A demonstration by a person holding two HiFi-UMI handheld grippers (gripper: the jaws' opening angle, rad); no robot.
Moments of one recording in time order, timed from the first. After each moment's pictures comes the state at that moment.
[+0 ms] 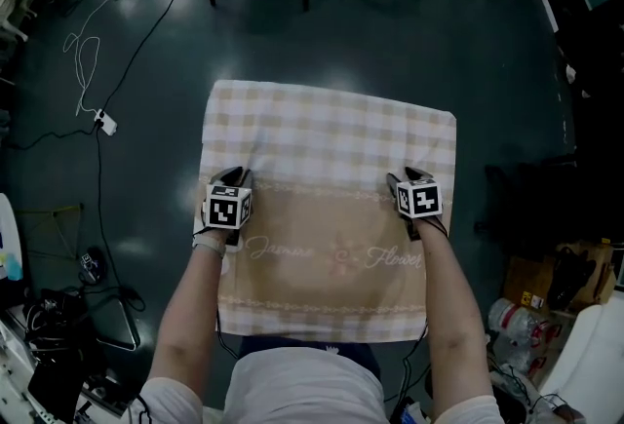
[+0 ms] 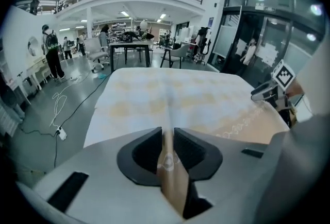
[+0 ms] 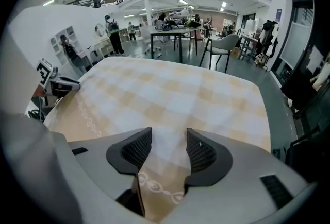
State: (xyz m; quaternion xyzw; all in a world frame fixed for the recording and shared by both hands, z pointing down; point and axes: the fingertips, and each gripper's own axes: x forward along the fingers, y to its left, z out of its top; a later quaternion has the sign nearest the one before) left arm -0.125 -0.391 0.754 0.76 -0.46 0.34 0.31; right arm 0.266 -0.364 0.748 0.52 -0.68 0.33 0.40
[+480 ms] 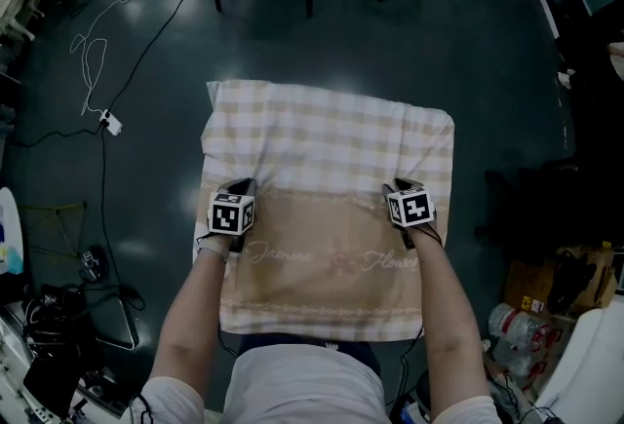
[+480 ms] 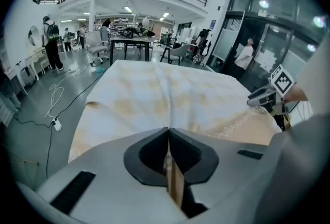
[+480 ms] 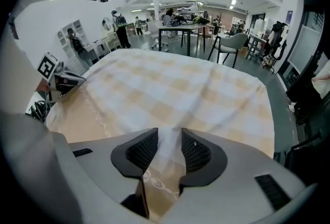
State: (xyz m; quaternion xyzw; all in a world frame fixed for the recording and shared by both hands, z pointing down) left arm -0.125 -0.338 0.761 0.76 -0.45 0.32 0.34; right arm 0.239 -0.312 0.757 0.48 -0.69 0.32 0.43
